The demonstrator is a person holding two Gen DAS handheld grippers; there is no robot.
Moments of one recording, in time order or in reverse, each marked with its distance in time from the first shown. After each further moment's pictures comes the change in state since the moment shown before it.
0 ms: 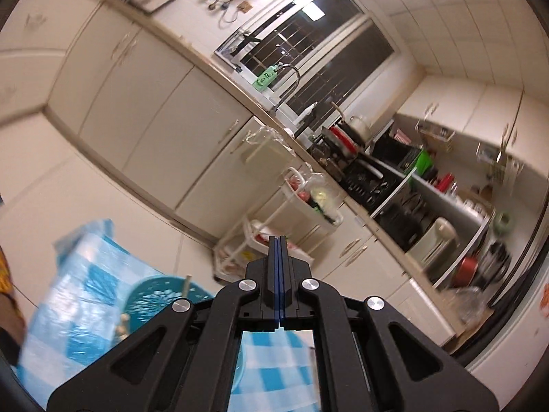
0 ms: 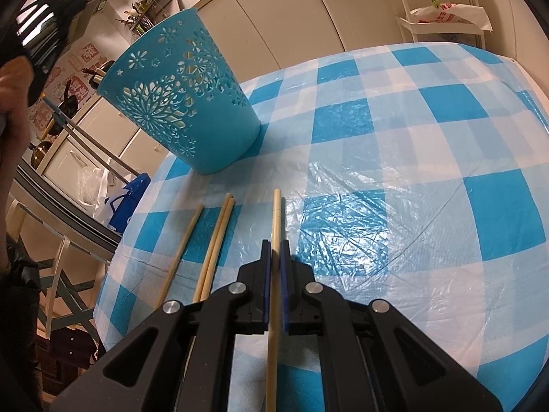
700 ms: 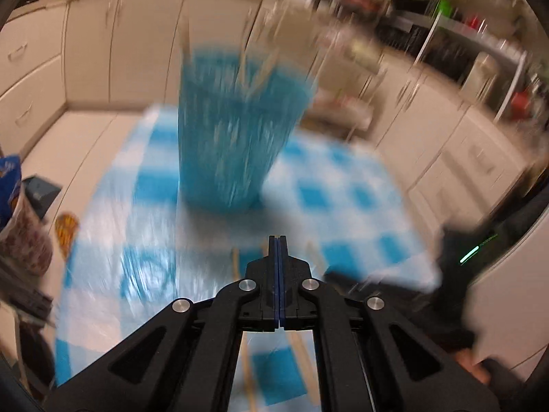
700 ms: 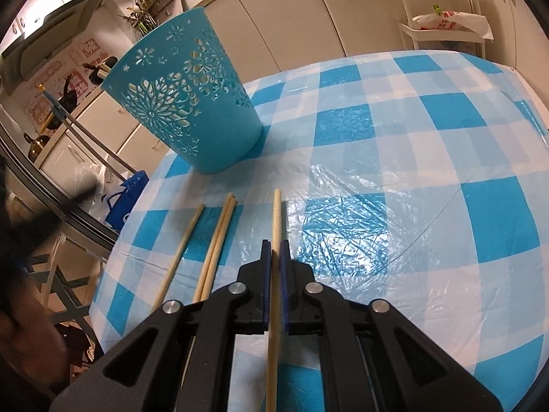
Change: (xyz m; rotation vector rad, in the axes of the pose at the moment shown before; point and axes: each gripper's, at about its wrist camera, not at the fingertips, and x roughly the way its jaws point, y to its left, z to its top) left arm -0.063 0.017 -0.142 0.333 0.390 0.273; right arm -0.003 0.006 0.000 -0.022 -0.010 -0.020
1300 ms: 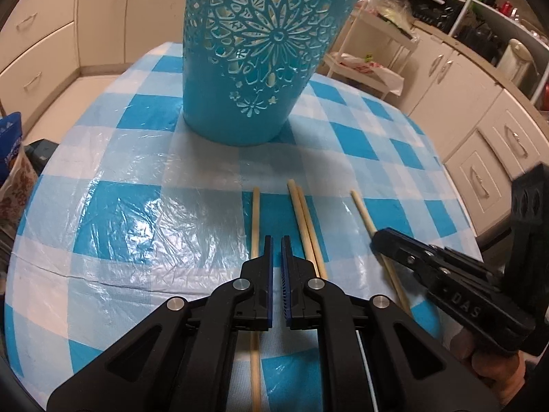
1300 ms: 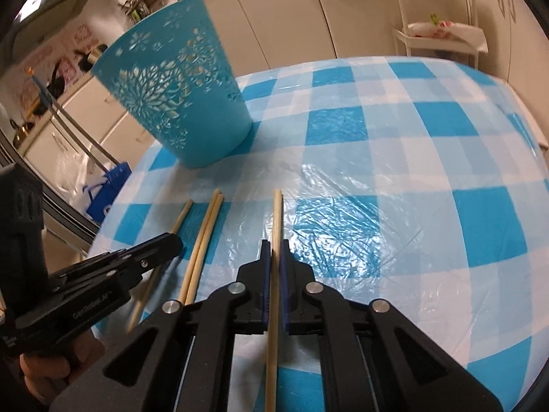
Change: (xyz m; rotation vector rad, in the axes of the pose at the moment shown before) left arm 0.085 0.007 -0.058 -0.053 0.198 0.136; right arm 0.004 0.006 -0.001 -0.040 0.012 -0.092
